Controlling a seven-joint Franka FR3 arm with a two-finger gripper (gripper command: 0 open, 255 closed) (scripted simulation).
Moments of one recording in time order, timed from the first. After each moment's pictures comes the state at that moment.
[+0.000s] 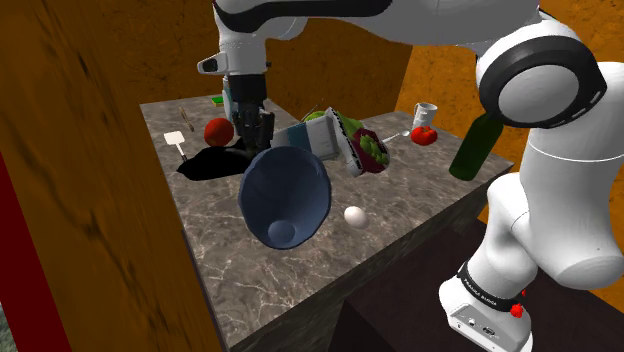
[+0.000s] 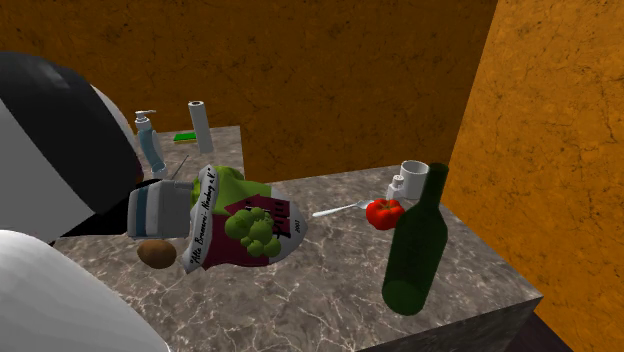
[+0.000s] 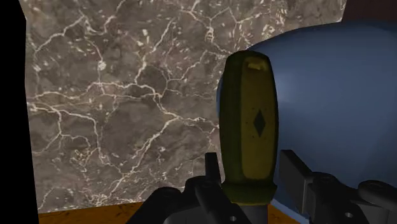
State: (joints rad) arm 0.81 0.36 -0.43 -1.37 0.36 1.46 -1.18
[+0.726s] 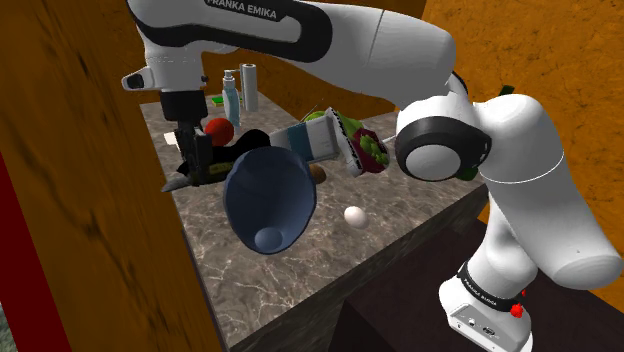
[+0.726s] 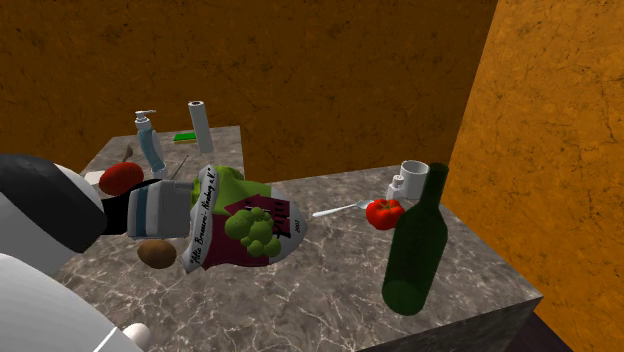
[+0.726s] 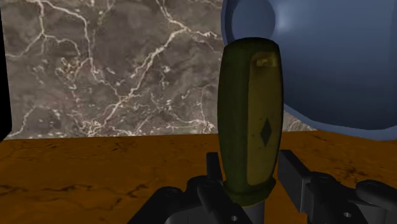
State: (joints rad) arm 0.77 0.76 -0.34 -0.77 0.48 1.30 -0.99
